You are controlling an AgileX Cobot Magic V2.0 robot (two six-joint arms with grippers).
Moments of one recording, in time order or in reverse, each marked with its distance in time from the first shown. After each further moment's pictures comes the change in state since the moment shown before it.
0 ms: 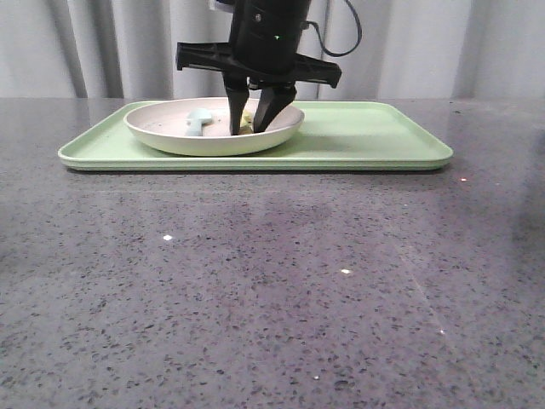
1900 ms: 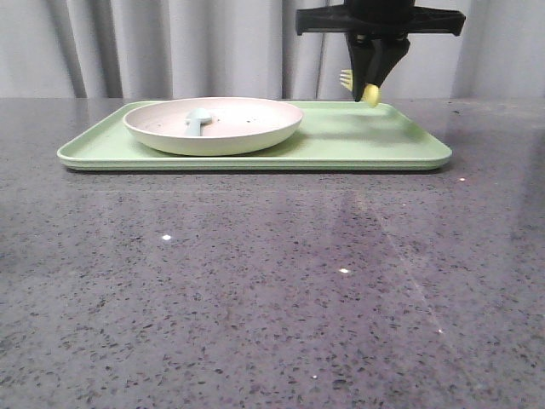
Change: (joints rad) left arm 0.000 0.000 0.000 0.000 0.000 0.000; right arm -0.185 -0.124 0.049 -0.122 0.160 0.004
